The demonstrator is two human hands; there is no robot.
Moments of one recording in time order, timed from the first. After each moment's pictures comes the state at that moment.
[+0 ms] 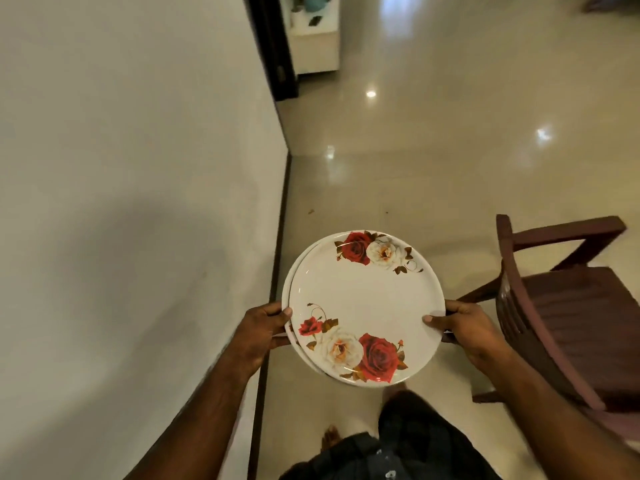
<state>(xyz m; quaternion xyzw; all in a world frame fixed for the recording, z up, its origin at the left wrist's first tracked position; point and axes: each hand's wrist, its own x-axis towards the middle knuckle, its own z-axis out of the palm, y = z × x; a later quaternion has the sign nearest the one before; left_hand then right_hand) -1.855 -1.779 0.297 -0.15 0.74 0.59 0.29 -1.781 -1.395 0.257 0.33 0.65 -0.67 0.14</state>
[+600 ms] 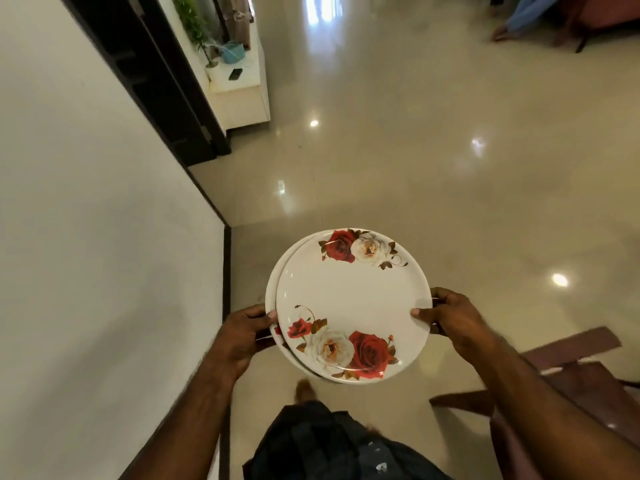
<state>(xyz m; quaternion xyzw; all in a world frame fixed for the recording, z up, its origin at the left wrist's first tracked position) -2.305 -1.534 0.304 -0.13 0.71 0.61 0.32 -2.170 -1.161 0.268 0.38 0.62 -0.68 0.06</state>
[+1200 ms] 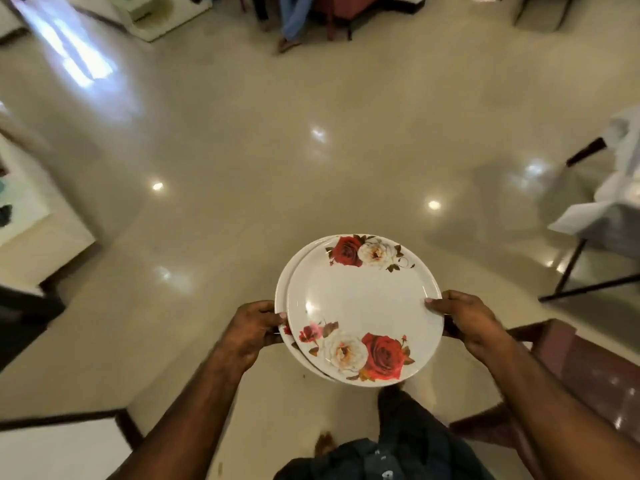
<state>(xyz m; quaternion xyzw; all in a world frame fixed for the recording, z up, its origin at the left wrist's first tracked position) -2.652 -1.114 0.281 0.12 0.73 0.44 0.51 -2.303 -0.919 0.251 0.60 0.39 -0.68 -0.18</state>
